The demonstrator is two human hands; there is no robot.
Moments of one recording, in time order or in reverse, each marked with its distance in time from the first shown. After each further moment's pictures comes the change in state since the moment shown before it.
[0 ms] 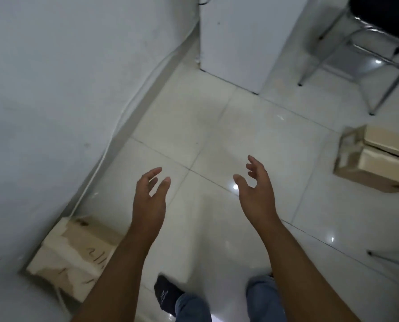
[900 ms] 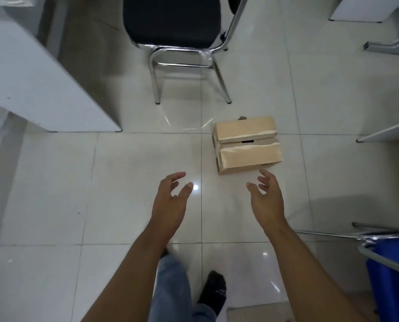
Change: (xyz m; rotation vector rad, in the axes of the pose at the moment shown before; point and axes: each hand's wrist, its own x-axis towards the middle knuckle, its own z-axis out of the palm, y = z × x) left_hand -0.097 0.117 0.527 0.326 -0.628 0.110; right_hand 0.160 0.121 -0.473 0.202 0.526 0.316
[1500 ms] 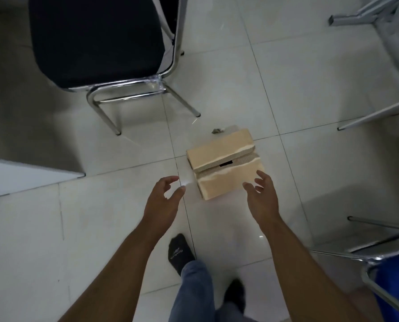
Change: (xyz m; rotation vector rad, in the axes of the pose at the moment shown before) left_hand 0.191 0.070 0.084 0.277 -0.222 -0.015; right_hand 0.180 -0.020 -0.006 0.050 0.151 0.188
